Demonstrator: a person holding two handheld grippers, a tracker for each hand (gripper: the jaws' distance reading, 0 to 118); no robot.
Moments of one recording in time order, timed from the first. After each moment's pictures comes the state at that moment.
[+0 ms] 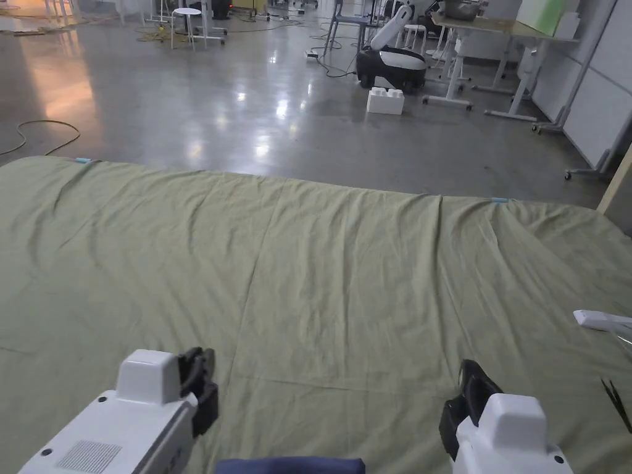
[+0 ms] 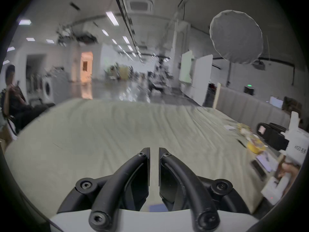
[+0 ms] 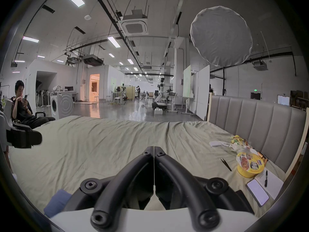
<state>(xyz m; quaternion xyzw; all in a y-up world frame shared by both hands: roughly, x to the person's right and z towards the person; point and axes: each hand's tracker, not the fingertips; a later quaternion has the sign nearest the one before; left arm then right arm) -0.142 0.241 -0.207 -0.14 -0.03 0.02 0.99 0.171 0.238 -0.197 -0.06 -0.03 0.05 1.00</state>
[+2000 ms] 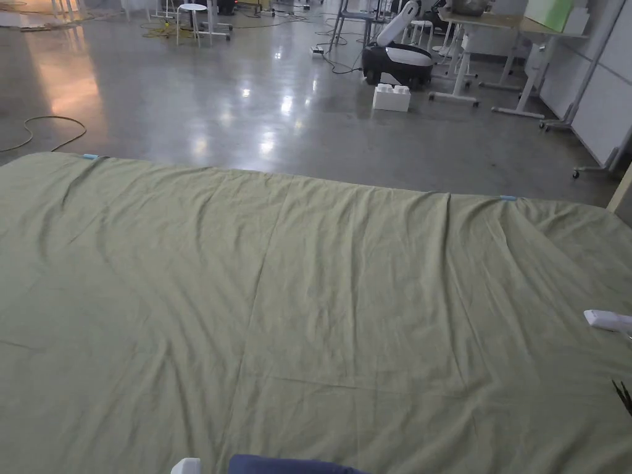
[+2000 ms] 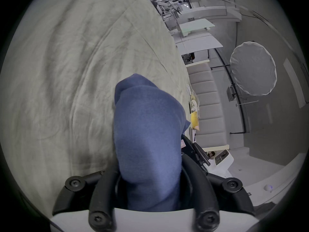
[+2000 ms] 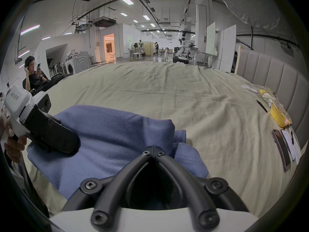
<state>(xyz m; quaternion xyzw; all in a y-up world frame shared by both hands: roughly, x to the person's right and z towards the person) -0.194 0.072 -0.246 -0.49 -0.31 0.40 0.71 0.097 0.080 -0.167 -0.29 0.07 0.05 0.95</state>
